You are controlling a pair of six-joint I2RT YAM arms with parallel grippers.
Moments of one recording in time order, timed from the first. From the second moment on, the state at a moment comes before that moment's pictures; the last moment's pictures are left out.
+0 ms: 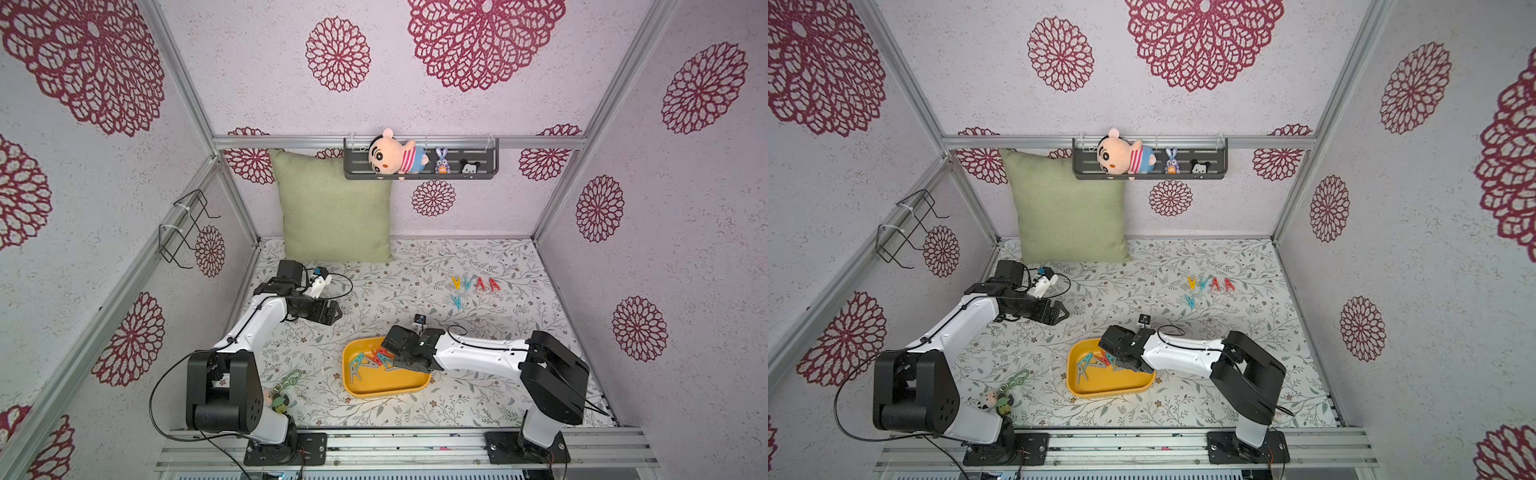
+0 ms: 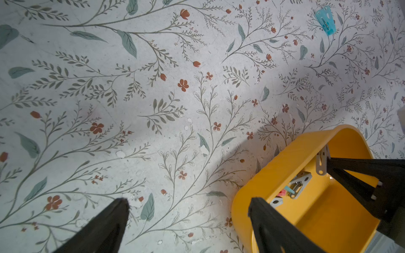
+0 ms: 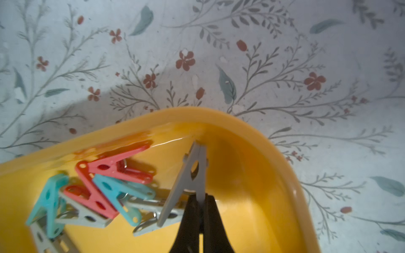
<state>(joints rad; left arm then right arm) -0.04 1.51 1.08 -0.72 0.41 0.23 1.10 1.71 1.11 -0.66 0.32 1.21</state>
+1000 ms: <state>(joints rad) -0.06 1.51 1.08 -0.72 0.39 0.23 0.30 1.68 1.21 -0.82 0.08 0.42</state>
